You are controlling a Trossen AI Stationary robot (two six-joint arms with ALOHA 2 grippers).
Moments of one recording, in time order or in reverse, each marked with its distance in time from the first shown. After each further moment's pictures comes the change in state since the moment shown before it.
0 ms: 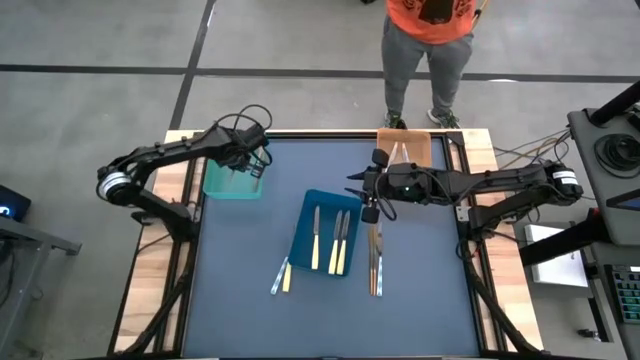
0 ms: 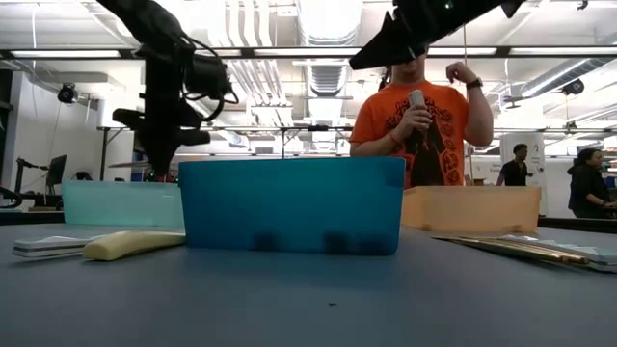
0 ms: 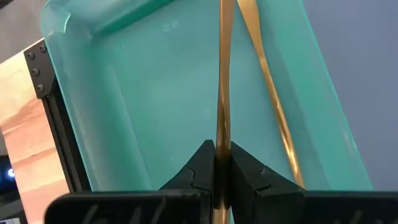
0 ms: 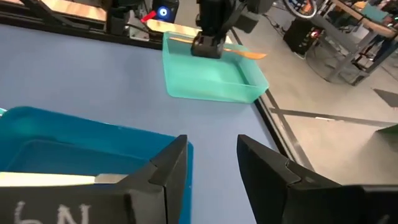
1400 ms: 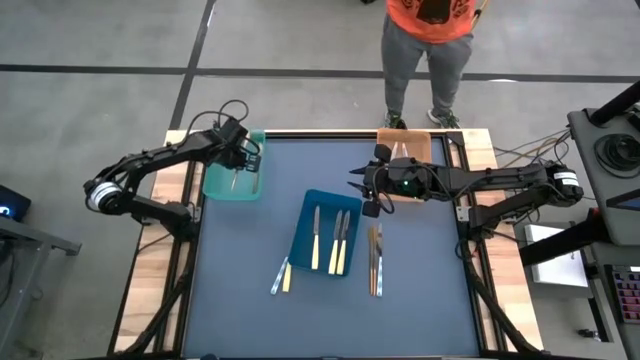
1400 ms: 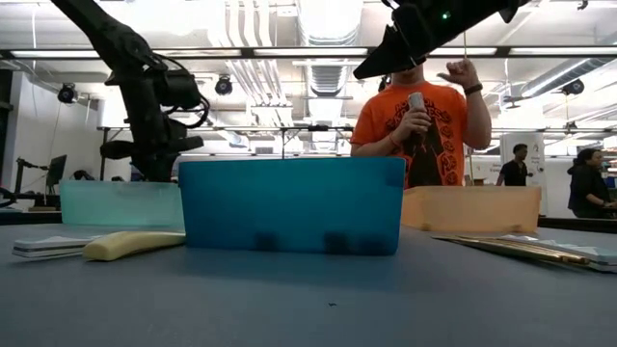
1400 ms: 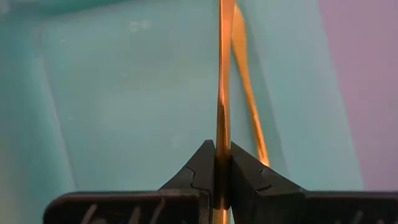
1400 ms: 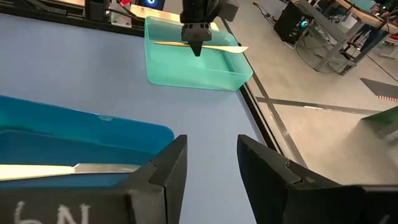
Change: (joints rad) left arm 0.222 -0.116 -0.233 0.362 0.296 0.091; right arm -0.053 -0.006 -0.001 -0.036 -0.001 -0.015
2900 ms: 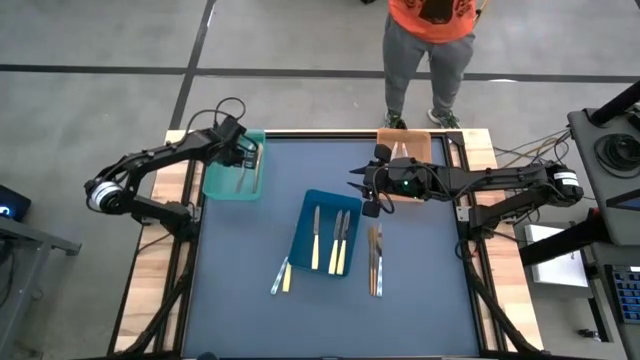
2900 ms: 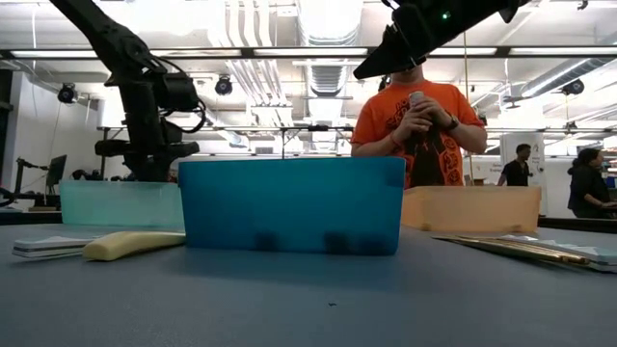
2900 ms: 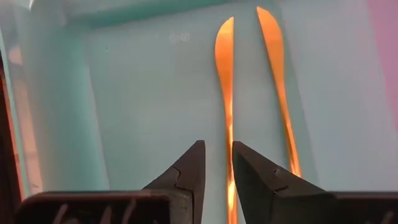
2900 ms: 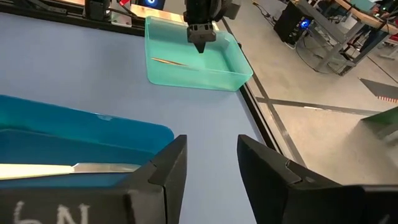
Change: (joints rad) left arm 0.027 0.007 0.004 -0.001 -0.087 -0.001; right arm 0.000 0.000 0.000 0.000 0.000 -0.004
